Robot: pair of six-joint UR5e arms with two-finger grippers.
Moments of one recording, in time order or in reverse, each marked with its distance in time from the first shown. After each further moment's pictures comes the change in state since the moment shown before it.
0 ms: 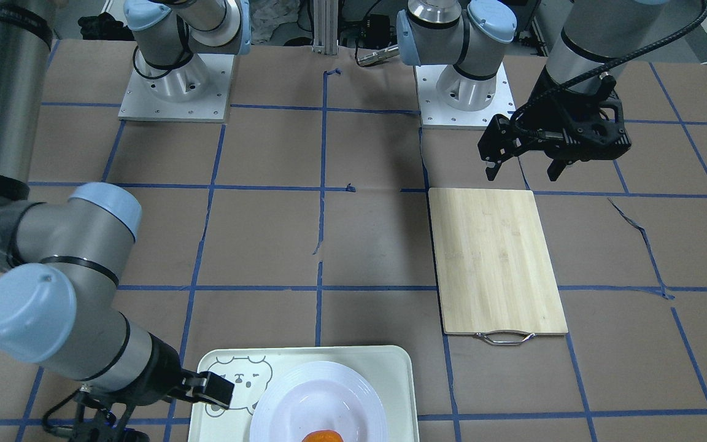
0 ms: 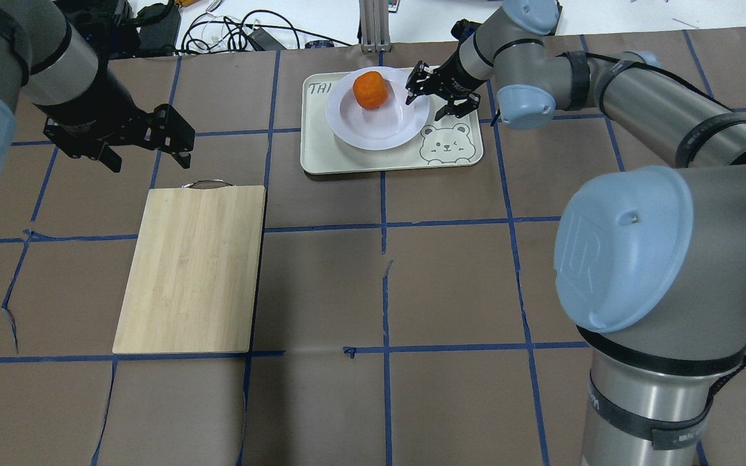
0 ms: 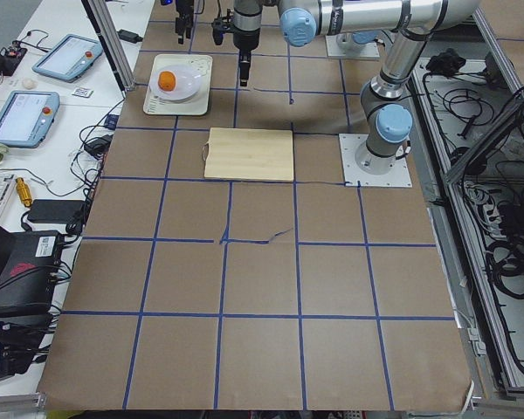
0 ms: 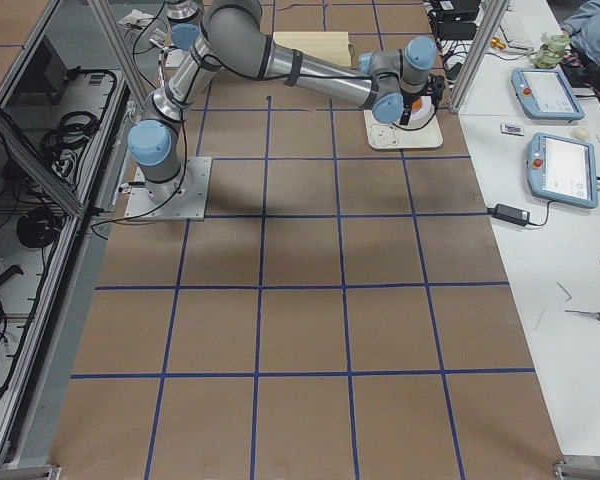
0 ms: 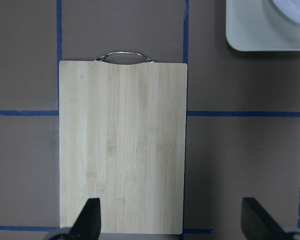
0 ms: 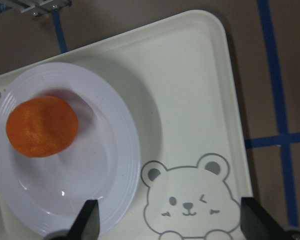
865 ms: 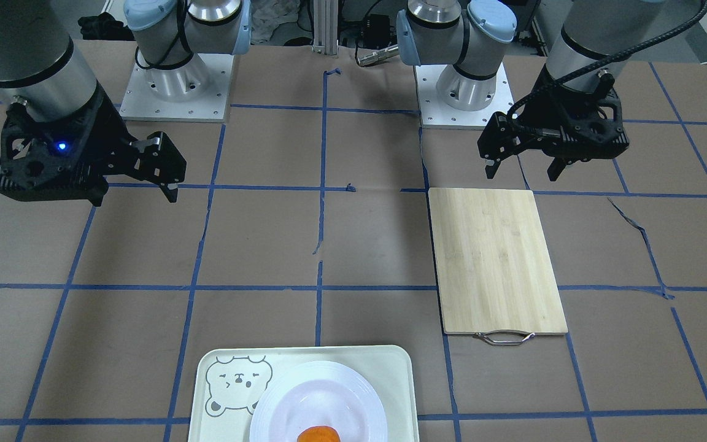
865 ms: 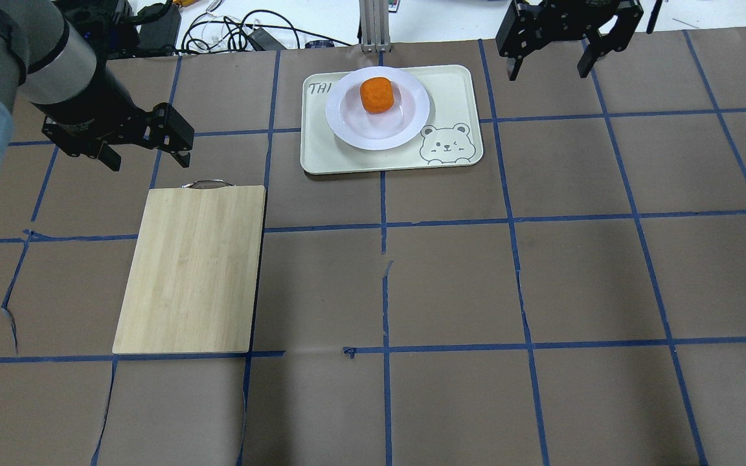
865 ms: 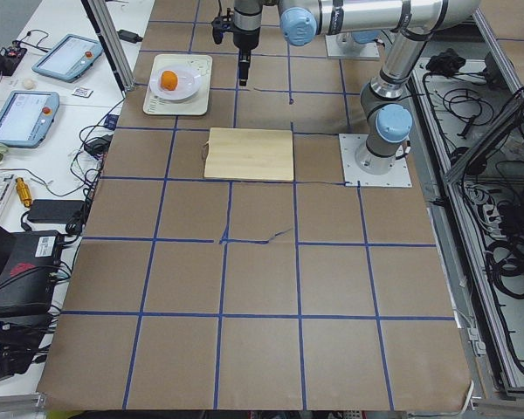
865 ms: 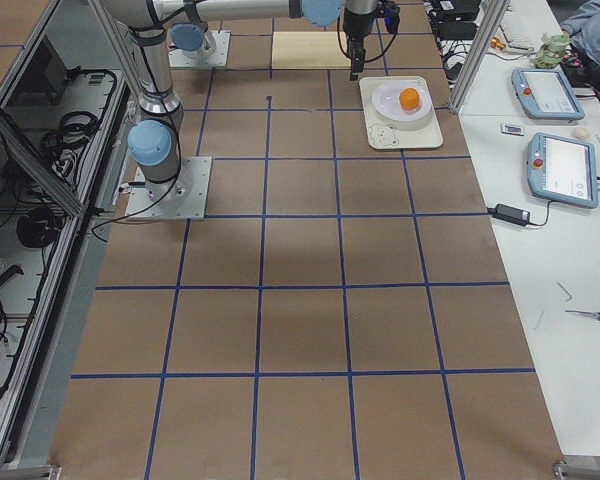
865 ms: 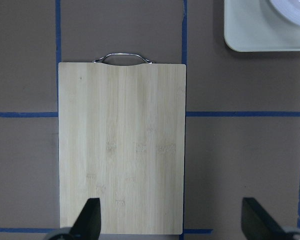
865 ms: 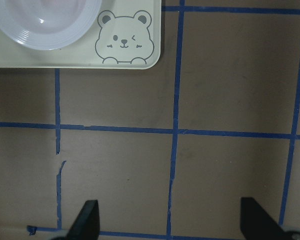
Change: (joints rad) left arm 0.000 0.001 0.001 -0.001 -0.003 0.045; right arm 0.005 -0.496 0.190 0.423 -0.188 -0.192
